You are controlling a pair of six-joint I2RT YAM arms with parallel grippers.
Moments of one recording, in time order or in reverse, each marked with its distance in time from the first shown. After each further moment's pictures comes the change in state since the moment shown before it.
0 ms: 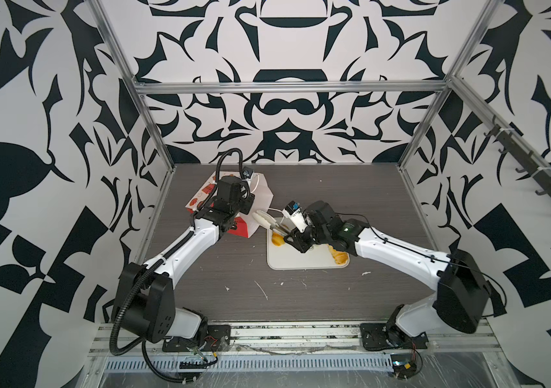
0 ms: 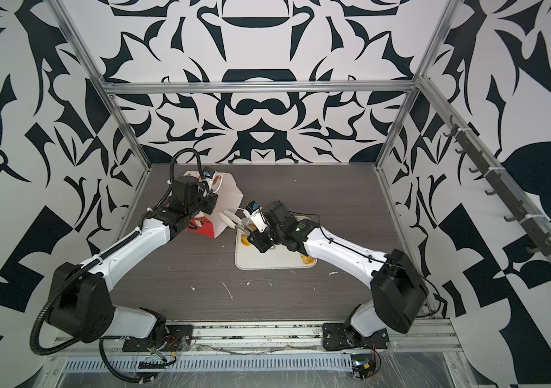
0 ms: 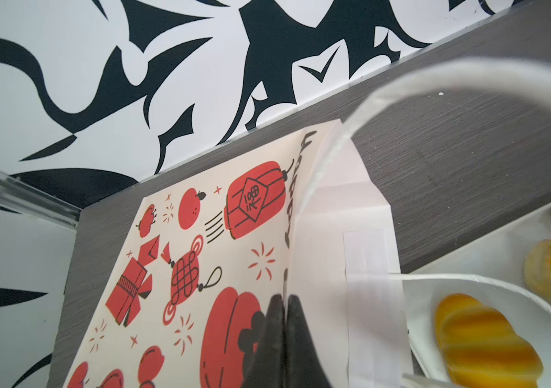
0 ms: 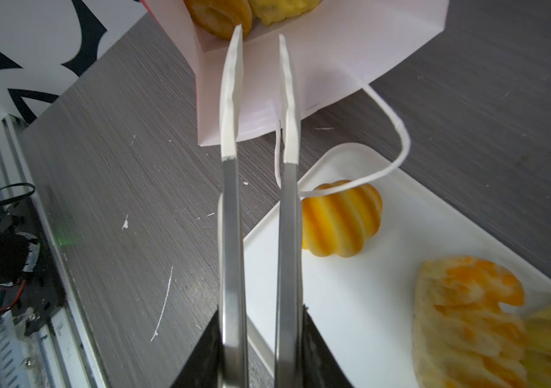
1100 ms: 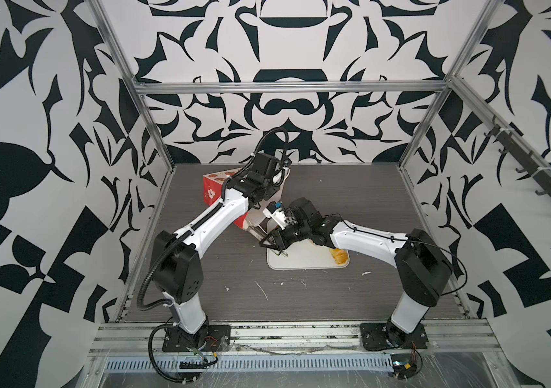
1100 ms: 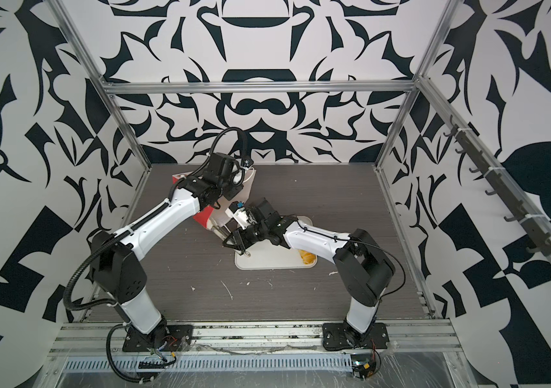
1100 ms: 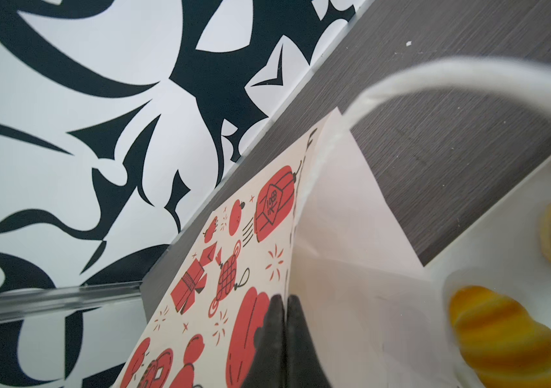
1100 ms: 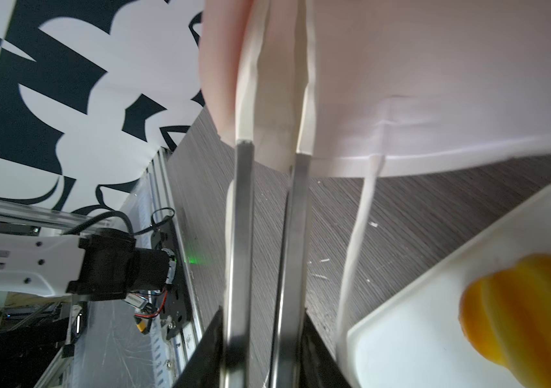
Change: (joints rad) left arm -0.182 0.367 0.612 -0.427 -0.182 0.316; right arm 0.017 0.213 0.099 0.268 -0.422 0.283
